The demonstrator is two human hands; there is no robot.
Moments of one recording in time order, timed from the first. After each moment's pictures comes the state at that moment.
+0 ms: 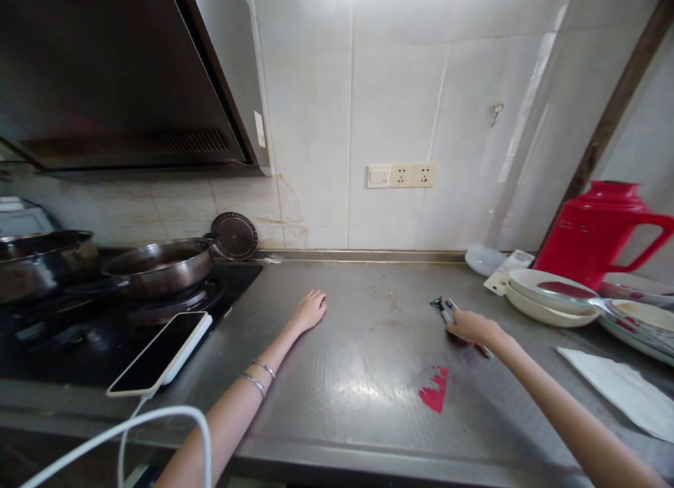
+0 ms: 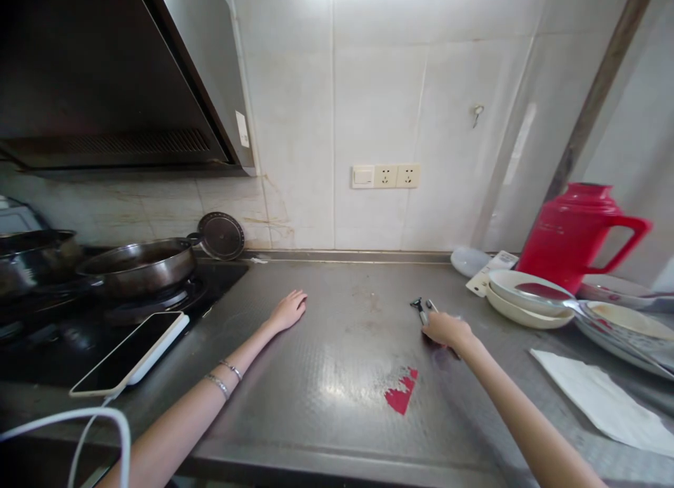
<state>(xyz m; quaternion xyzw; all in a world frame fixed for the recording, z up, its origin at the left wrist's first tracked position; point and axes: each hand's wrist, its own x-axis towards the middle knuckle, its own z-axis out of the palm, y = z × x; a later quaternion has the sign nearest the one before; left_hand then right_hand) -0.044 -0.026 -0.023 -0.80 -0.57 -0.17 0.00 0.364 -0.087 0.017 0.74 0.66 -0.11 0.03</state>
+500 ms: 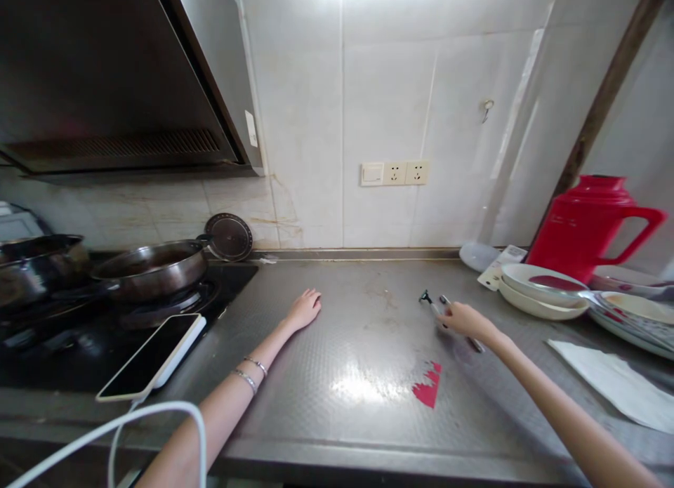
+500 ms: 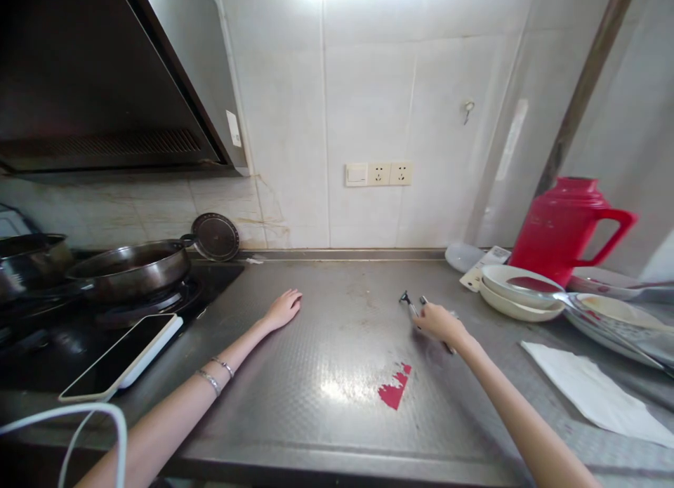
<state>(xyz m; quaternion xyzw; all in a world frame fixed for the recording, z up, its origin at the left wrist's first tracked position) -0.045 -0.027 -0.019 -0.80 -0.56 -0.22 -0.05 0.363 -0.088 0.016 0.74 0.67 -0.07 -0.03</state>
